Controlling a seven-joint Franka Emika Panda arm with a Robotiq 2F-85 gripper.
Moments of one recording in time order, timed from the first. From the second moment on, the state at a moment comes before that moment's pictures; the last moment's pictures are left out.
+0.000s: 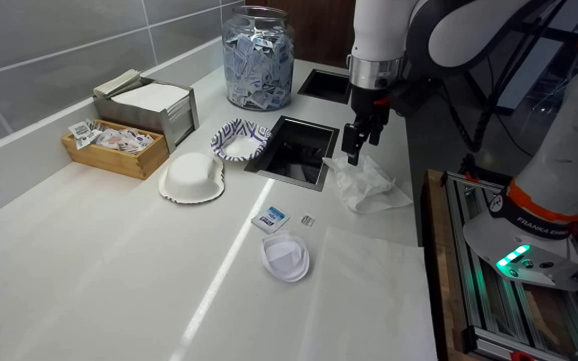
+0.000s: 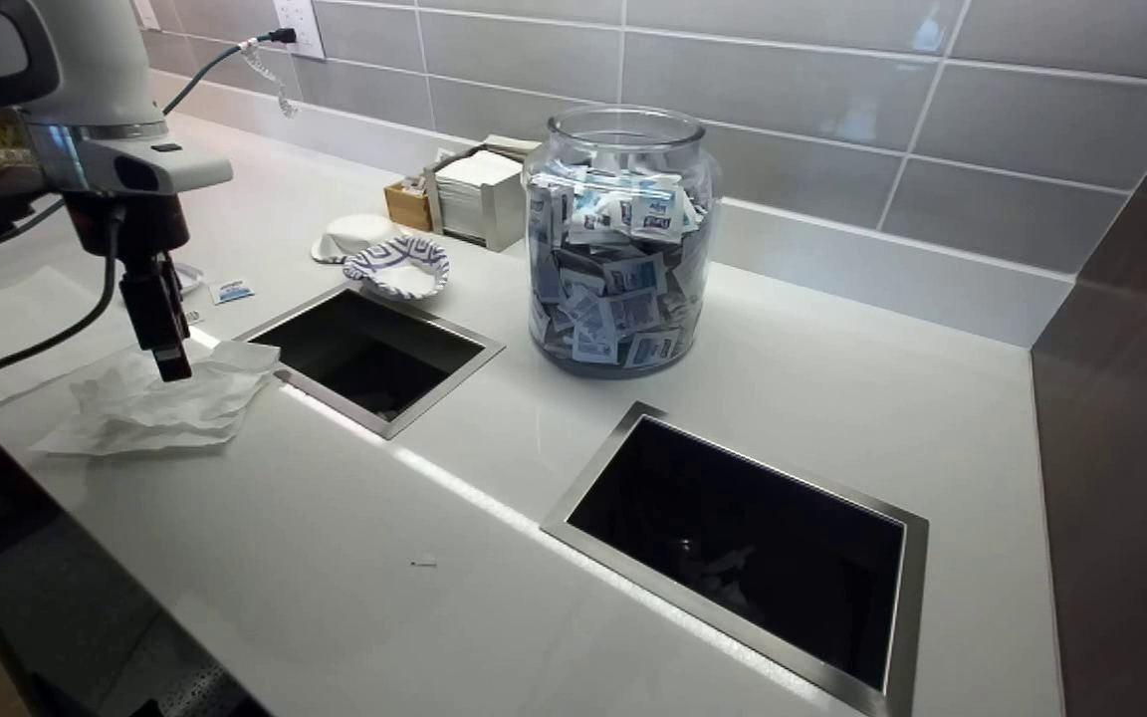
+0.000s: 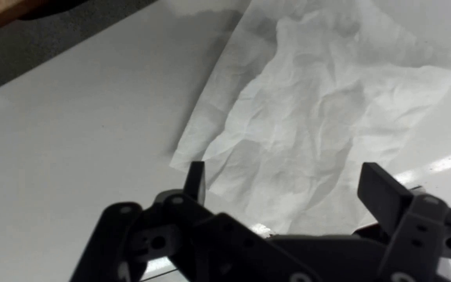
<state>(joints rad) -0.08 -0.28 0.07 -2.74 -0.08 2.33 0.41</state>
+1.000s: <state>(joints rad) -0.08 -0.07 0.03 -2.74 -0.05 2.53 0.26</state>
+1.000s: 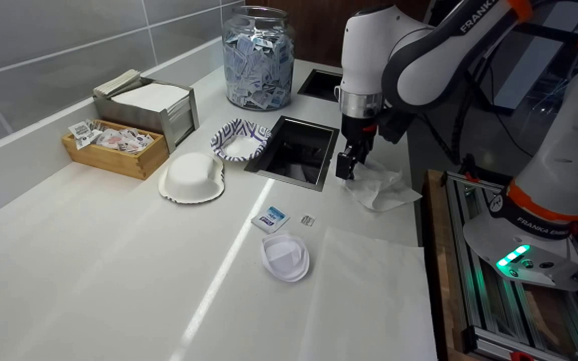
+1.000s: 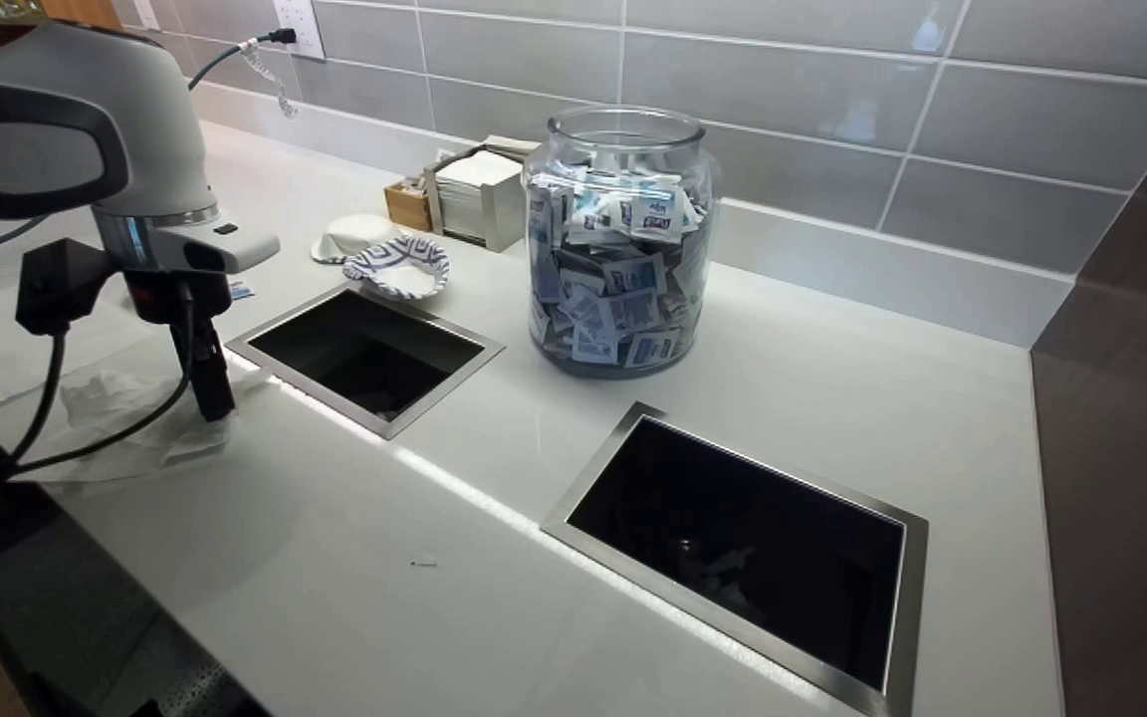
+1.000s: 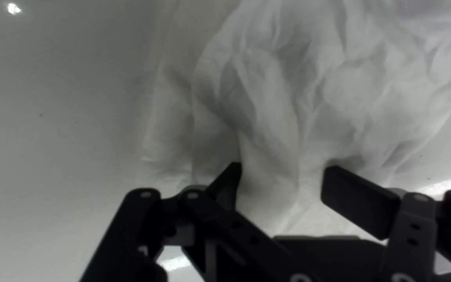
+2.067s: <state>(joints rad) -0.07 -0.13 0.02 -2.74 -0.06 2.52 0.25</state>
